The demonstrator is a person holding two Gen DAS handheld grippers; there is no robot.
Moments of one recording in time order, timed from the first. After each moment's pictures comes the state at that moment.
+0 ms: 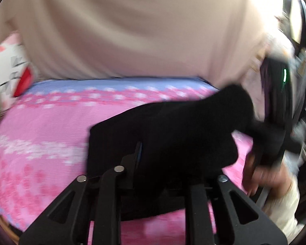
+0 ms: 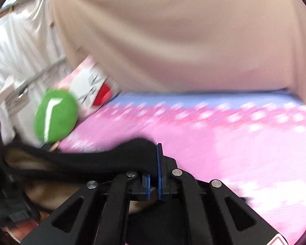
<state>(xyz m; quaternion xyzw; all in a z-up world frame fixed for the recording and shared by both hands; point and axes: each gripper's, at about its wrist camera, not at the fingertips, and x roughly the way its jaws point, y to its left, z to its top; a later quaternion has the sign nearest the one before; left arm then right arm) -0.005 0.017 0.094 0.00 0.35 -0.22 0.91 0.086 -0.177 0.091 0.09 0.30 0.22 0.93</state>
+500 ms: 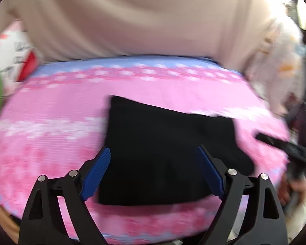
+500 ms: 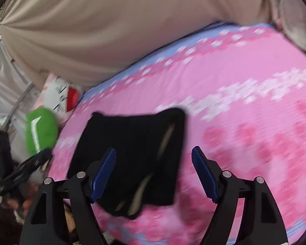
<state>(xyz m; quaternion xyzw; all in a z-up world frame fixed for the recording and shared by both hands) -0.006 0.053 0.051 0.02 0.38 -0.14 0.91 0.020 -0.260 -0.019 0.24 0.39 0.15 0.88</state>
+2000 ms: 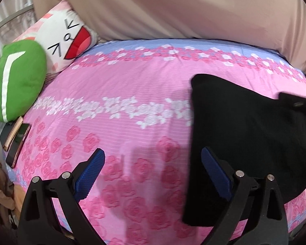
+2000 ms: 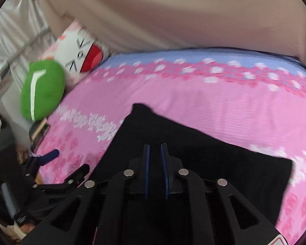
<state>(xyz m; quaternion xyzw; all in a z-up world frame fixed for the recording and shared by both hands) 0.039 0.134 -0.009 0.04 0.42 0.05 0.91 0.148 -0.071 -0.010 0.05 0.43 0.23 0.87</state>
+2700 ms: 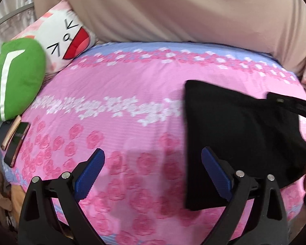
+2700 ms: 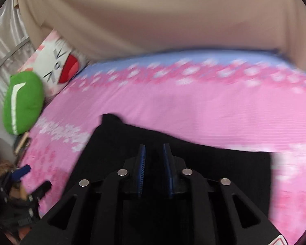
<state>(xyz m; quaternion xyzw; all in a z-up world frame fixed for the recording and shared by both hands) 0.021 0.131 0.005 0.03 0.41 0.00 0.91 0.135 -0.125 -0.010 0.08 0.40 0.12 0.90</state>
